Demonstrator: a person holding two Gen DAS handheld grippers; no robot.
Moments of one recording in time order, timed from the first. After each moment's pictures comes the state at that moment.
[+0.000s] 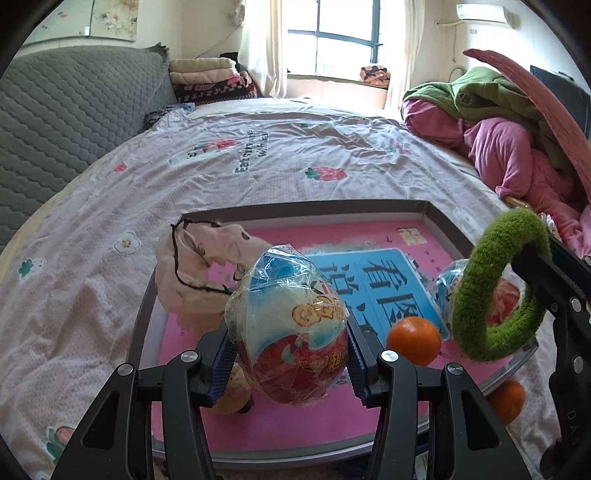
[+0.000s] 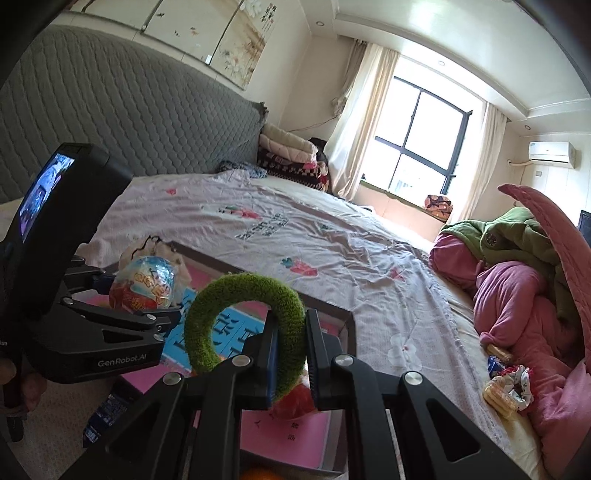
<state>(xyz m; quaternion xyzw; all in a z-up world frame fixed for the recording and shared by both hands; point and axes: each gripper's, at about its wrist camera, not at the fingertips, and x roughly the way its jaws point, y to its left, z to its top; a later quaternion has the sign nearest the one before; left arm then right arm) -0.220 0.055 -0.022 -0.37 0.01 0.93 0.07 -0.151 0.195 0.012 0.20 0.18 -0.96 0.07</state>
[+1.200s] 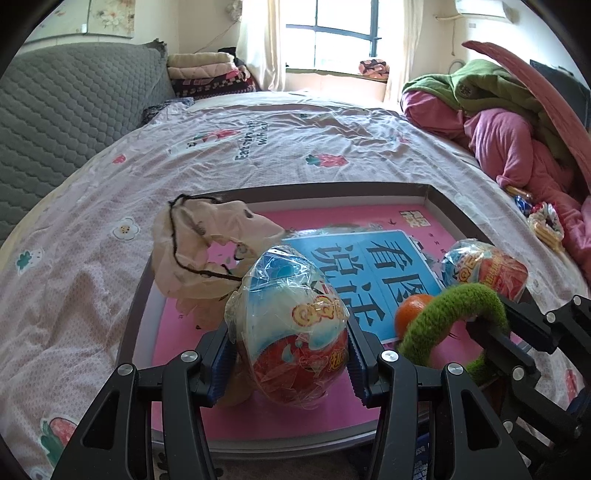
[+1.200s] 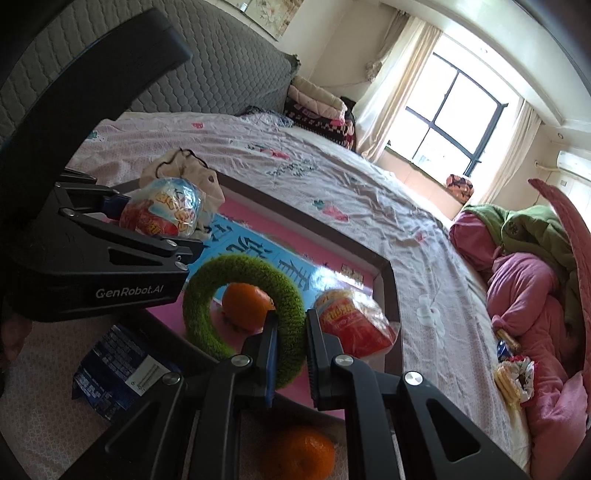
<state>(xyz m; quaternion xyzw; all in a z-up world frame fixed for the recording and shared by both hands) -0.213 0.055 -0.035 -0.38 0.02 0.92 0.07 -0.156 0.179 -0.036 0.30 0.23 -0.92 0.09</state>
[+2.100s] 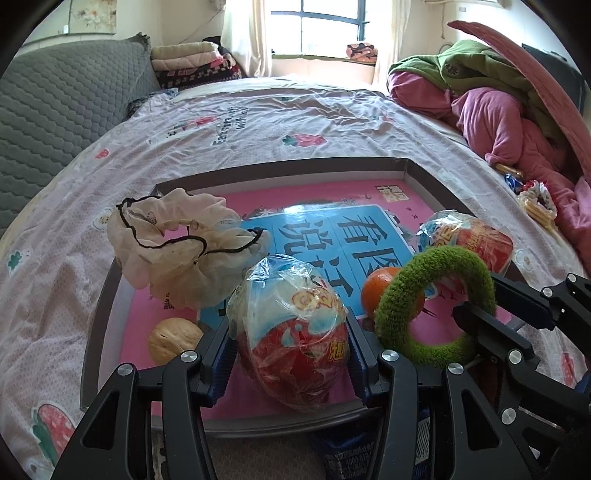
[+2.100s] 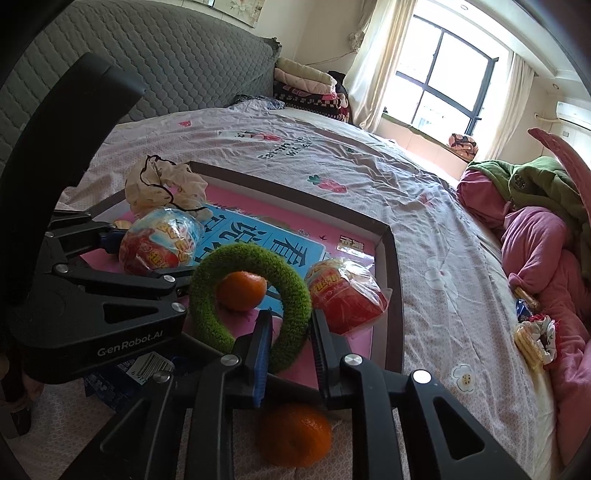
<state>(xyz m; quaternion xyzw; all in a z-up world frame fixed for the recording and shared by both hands) -0.204 0.076 -0.042 -0.41 0.03 0.91 0.09 -0.157 0.198 -0.031 0.34 0.16 -0.92 0.09</state>
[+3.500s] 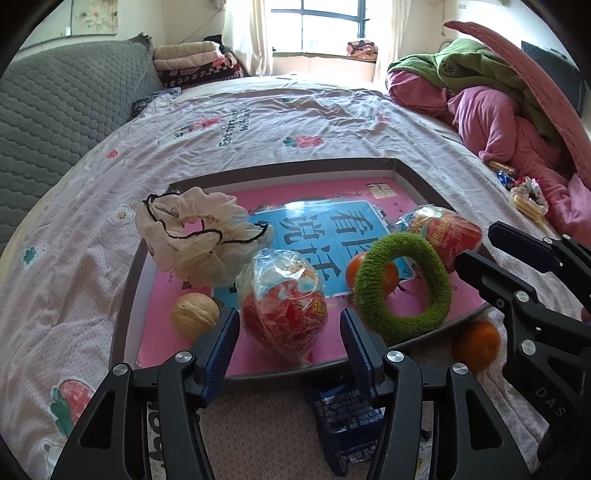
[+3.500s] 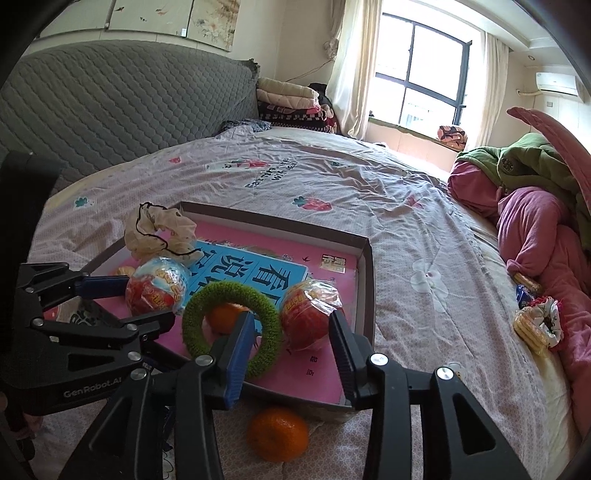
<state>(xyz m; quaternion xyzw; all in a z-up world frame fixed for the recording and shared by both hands) -0.176 0.073 -0.020 -0.42 0.04 0.90 0.08 -0.153 0.225 -0.001 0.32 0.09 -0.94 0.09</state>
